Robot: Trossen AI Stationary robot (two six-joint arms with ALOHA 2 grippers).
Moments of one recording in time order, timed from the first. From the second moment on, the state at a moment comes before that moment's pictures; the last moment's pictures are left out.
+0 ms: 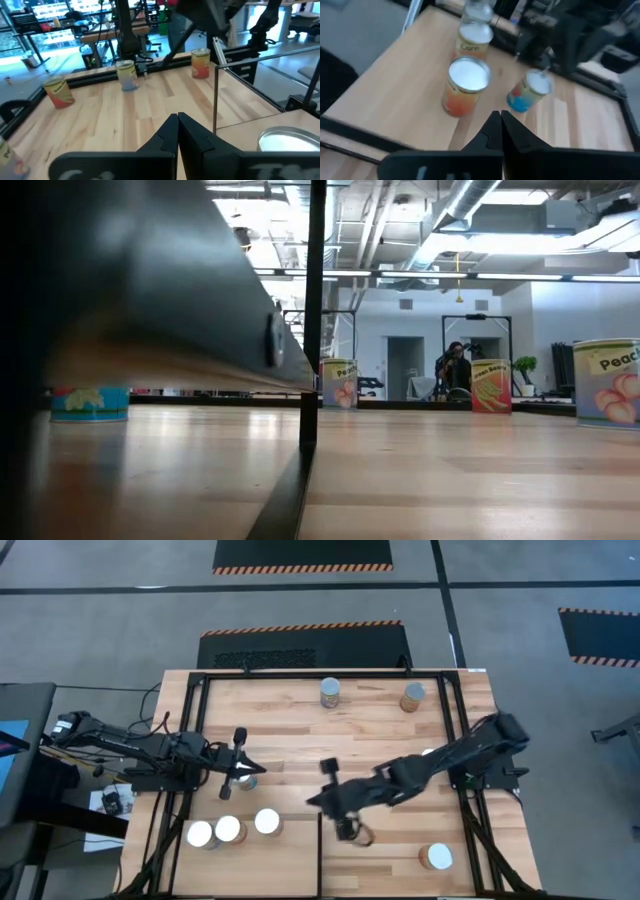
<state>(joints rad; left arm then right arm) -0.18 0.64 0.32 0.17 -0.01 0.11 0.39 1.72 1.49 -0.32 0.29 -0.17</state>
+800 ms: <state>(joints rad) -0.18 1.06 0.65 -0.10 -0.07 -0.10 -0.09 1.21 0.65 0.52 -0.25 -0.30</state>
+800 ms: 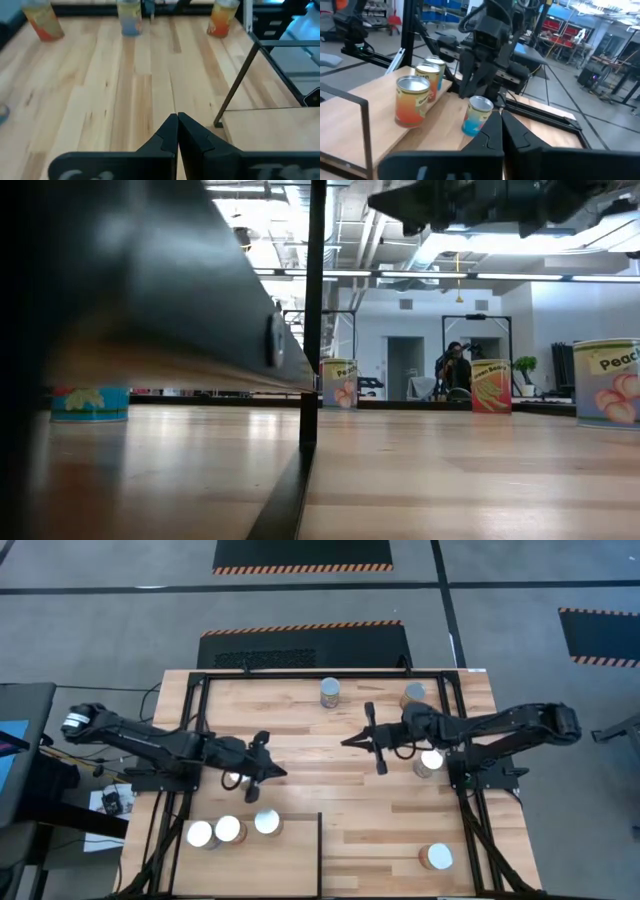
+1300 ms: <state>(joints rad) -0.20 1.29 0.82 -0.26 0.10 -0.15 -0.07 1.20 0.64 0.53 -0.26 -0.31</state>
